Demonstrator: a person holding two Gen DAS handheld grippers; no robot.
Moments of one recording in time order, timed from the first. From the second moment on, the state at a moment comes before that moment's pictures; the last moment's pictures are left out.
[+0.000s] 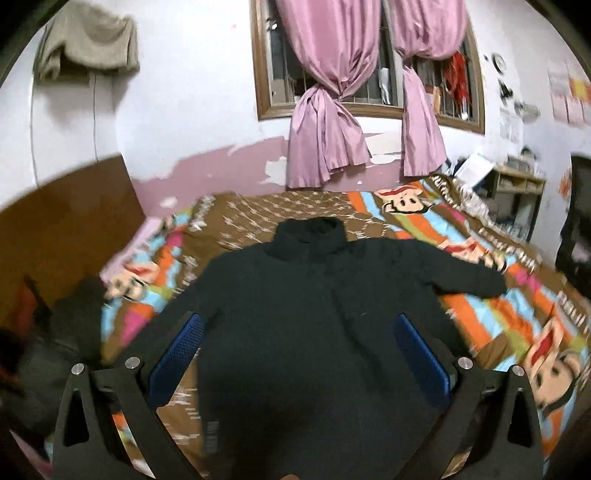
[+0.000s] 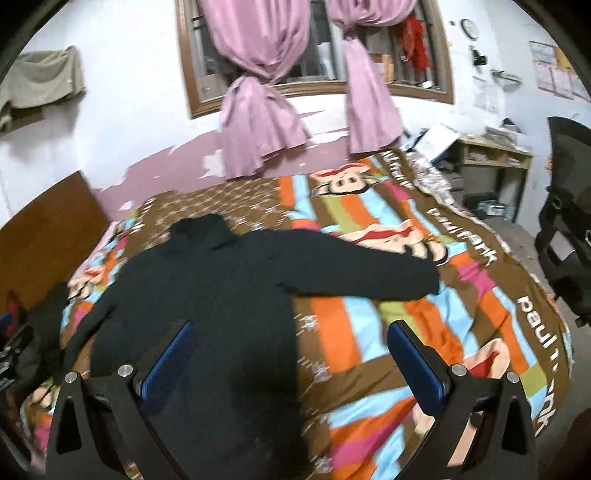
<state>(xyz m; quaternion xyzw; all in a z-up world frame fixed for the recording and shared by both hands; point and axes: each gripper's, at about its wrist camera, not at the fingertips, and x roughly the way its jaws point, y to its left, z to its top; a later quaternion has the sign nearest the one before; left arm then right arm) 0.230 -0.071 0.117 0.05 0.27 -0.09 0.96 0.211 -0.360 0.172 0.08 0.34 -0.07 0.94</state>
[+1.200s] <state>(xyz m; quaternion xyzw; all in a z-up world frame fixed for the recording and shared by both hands) 0.524 -0.264 -0.127 0.05 0.45 -0.25 0.86 0.399 -0.613 -0.122 0.46 0.31 -0.16 0.82</state>
